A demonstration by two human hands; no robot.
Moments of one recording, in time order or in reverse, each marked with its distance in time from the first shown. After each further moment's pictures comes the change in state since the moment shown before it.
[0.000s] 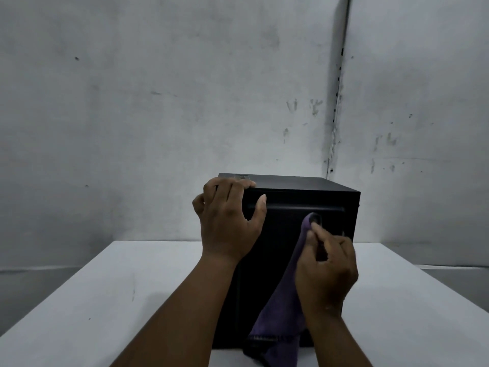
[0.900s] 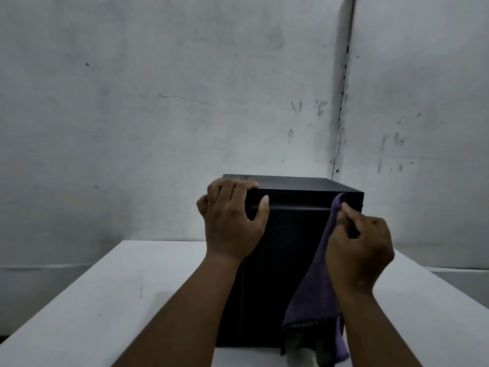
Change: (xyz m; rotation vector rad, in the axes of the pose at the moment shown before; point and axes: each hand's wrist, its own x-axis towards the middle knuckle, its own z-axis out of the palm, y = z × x) left_hand -0.001 0.002 -0.001 0.001 -0.005 -0.015; right_hand 0.053 0.008 -0.009 -0.052 0.047 0.038
